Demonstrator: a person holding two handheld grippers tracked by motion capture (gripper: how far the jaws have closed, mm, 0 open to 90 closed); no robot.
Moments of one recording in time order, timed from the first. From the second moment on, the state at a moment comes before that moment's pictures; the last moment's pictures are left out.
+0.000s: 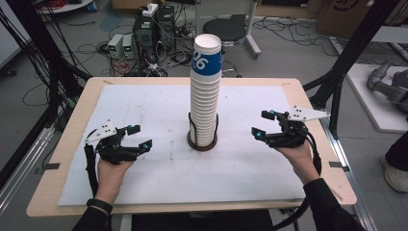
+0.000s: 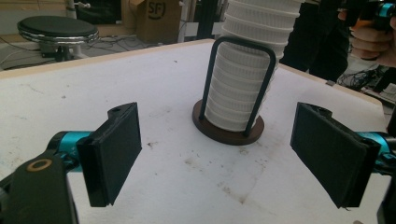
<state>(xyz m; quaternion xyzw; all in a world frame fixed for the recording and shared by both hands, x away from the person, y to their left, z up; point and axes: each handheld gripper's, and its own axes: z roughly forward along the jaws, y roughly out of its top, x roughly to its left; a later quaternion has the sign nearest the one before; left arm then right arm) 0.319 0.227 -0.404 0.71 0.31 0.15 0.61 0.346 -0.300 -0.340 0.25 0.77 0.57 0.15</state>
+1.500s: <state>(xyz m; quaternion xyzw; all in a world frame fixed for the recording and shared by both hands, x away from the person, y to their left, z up) 0.321 0.224 -0.412 0.72 0.31 0.12 0.61 0.400 -0.200 -0.256 0.18 0.77 0.60 0.12</state>
